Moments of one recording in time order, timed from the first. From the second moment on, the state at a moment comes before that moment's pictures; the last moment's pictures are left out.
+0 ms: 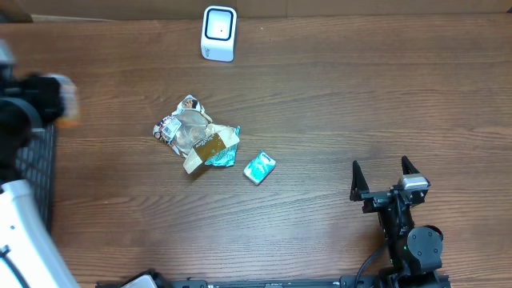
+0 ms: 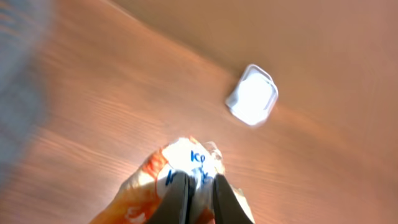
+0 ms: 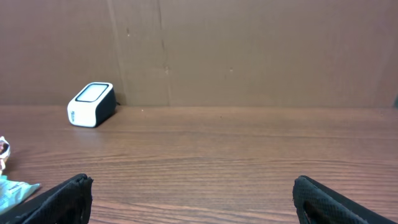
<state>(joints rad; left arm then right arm) 0.45 1.34 1.75 -1.16 0.44 -0.19 0.17 0.01 0.02 -0.03 0.07 0.04</state>
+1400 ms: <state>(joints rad) -0.43 1.69 1.48 -1.07 0.03 -0.26 0.17 0.01 0.02 -0.02 0.07 0.04</state>
